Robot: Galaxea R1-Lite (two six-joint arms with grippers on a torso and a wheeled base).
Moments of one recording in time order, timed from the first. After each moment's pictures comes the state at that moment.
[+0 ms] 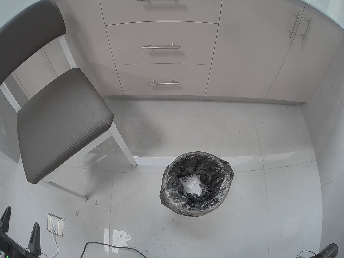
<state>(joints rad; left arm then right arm) 0.00 0.02 -0.02 -0.06 -0.01 0.07 0.00 0.01 -1.13 0.98 -0.32 0.26</state>
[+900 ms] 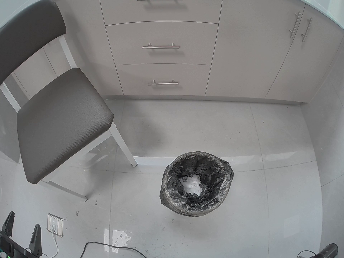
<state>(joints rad) 0.00 0.01 -0.02 0.00 0.02 -0.03 0.00 0.01 -0.60 0.43 -0.18 0.11</state>
